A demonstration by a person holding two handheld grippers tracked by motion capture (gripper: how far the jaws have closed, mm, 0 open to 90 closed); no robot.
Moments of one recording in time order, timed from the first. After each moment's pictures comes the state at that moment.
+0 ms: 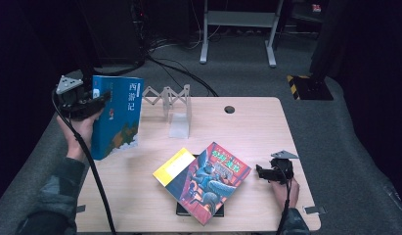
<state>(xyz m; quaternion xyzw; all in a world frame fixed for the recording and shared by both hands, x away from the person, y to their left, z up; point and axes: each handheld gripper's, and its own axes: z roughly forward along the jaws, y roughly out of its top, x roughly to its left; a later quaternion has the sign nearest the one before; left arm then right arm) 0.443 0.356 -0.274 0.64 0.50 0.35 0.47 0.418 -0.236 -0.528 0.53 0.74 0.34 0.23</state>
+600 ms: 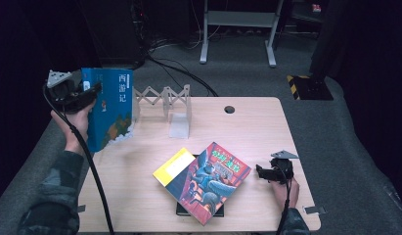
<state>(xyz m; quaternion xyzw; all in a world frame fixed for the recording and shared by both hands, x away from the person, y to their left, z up) 0.457 0.377 -0.270 0.59 0.53 0.38 0.48 0.419 -0.235 -0.528 0.53 0.74 0.34 0.23</state>
